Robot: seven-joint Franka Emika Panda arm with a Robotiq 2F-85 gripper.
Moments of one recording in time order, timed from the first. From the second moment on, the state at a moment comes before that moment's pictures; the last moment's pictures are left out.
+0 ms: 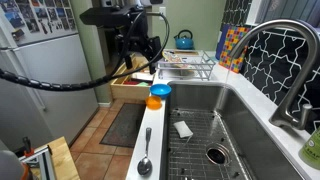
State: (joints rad) arm -0.01 -0.59 -0.18 -2.33 -0.11 1.86 -0.43
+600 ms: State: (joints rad) arm -0.01 -0.51 -0.18 -2.35 -0.08 2.05 -0.38
